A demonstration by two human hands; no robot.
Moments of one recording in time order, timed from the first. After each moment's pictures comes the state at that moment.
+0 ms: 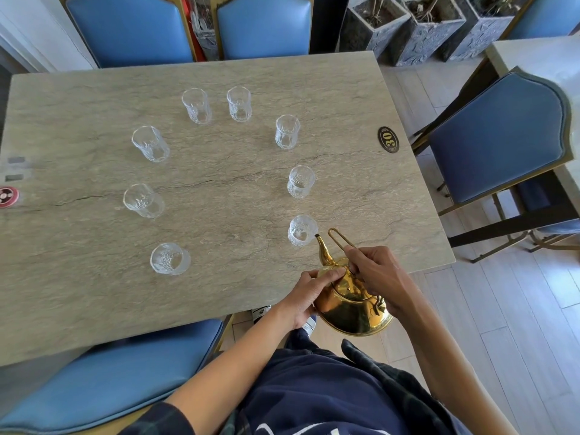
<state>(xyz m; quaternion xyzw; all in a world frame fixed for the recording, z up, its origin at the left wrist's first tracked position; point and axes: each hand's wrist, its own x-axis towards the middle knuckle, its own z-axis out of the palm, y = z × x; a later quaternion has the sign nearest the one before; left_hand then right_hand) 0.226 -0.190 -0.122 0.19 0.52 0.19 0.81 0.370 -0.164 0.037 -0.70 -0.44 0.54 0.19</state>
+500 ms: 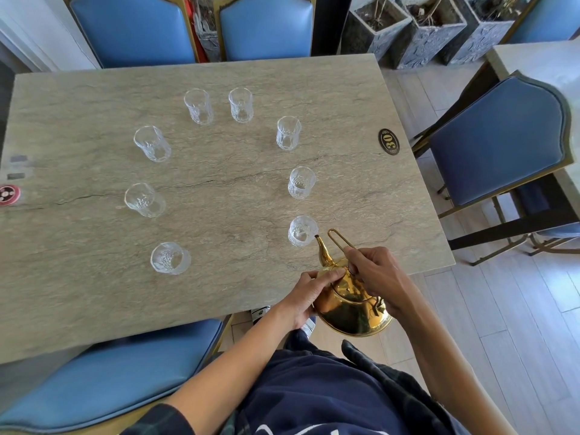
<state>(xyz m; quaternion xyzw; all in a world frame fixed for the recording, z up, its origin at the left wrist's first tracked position) 0.226 -0.191 -0.126 0.21 0.52 0.19 0.81 0.370 -0.164 0.038 -0.70 -0.44 0.53 0.18</state>
